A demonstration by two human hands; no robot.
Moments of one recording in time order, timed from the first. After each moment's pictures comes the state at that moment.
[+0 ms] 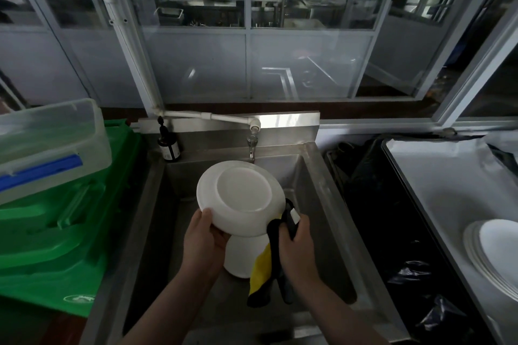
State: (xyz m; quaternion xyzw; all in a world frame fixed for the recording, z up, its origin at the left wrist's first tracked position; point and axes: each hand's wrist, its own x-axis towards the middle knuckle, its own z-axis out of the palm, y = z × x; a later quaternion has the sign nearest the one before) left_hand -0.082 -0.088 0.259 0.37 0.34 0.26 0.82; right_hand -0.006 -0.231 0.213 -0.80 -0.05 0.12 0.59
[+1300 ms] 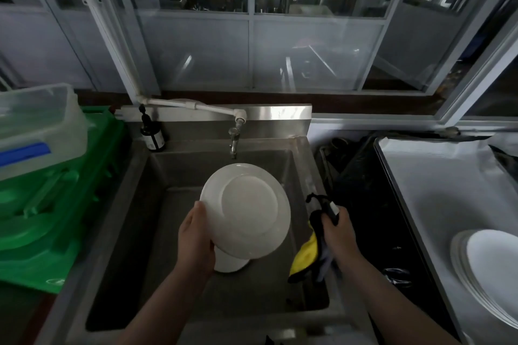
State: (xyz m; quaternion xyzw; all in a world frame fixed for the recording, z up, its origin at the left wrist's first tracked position) left_hand -0.040 -0.140 0.244 0.45 0.40 0.27 0.75; right_hand 0.134 -0.344 0.179 -0.84 0.00 0.15 0.52
